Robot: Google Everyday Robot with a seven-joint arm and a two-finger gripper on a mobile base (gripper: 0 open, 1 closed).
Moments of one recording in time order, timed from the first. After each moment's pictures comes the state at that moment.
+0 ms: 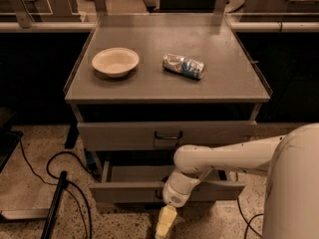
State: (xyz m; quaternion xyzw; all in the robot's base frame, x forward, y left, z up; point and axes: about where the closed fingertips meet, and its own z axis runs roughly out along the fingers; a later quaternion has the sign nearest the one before) arm 0.409 -0.011 0.444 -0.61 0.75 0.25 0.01
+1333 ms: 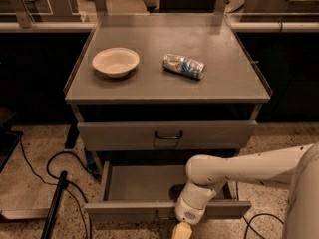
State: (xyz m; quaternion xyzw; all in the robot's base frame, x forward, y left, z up) arm 0.343 -0.054 0.451 -0.59 0.76 0.28 -0.05
